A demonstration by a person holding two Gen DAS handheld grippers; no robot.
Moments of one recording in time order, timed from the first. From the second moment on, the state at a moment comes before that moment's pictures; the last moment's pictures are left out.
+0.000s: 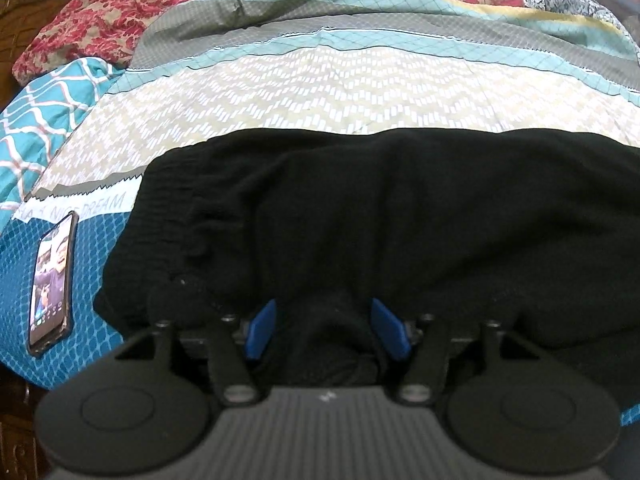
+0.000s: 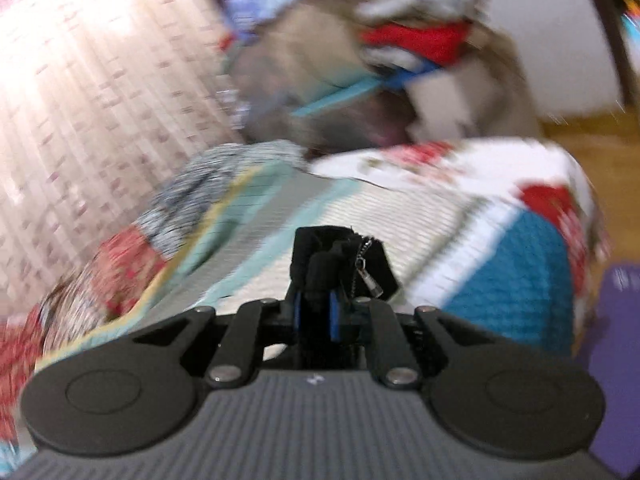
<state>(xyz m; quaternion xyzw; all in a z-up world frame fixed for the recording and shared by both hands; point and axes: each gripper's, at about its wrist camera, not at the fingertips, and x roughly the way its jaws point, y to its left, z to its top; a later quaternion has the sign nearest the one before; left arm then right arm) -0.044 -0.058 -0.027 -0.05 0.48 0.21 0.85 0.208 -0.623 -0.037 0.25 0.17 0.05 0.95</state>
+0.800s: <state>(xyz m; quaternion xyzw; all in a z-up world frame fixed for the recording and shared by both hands) -0.076 -0.033 -0.002 -0.14 0.43 0.16 0.88 0.138 -0.366 -0.106 -0.21 0.28 0.36 0.86</state>
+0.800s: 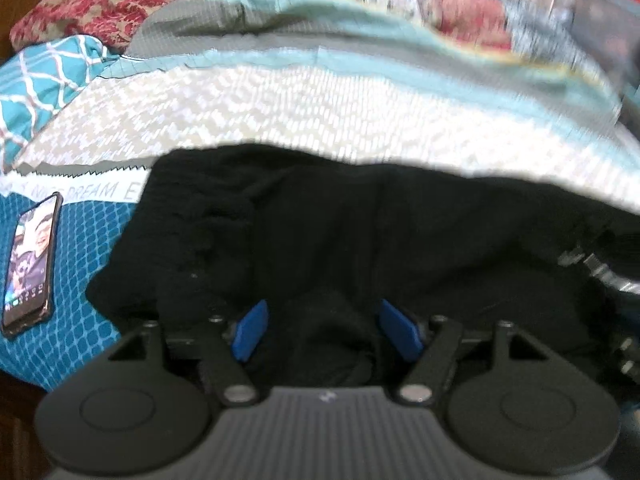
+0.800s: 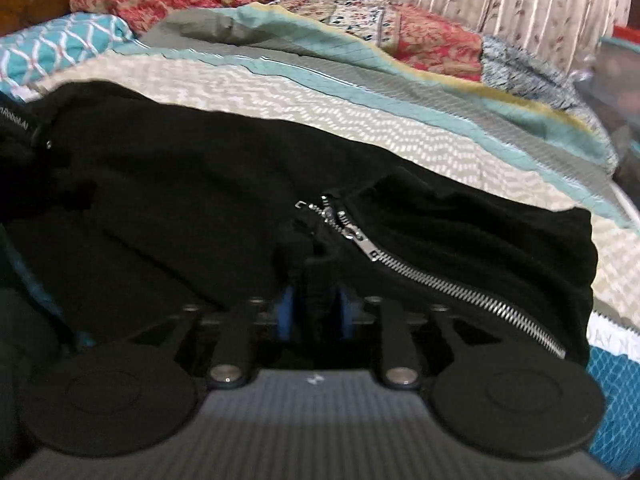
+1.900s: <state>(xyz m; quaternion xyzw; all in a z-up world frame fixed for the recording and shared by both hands) -0.155 0.092 -0.017 -0.35 0.34 0.25 0.83 0.174 -0.375 -0.075 0.09 0.34 0.39 0.85</state>
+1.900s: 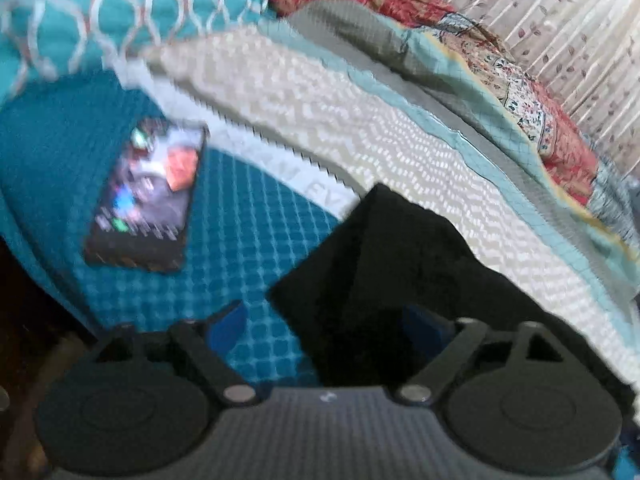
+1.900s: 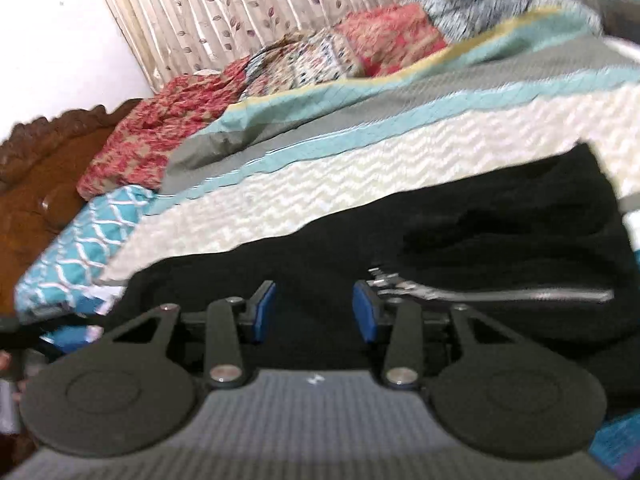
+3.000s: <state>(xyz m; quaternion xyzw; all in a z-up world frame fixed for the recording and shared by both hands) -0.101 -0.095 0.010 -0.13 0.34 -0.11 0.92 0.202 -0.303 -0.116 0.25 0.43 0.37 0.79</state>
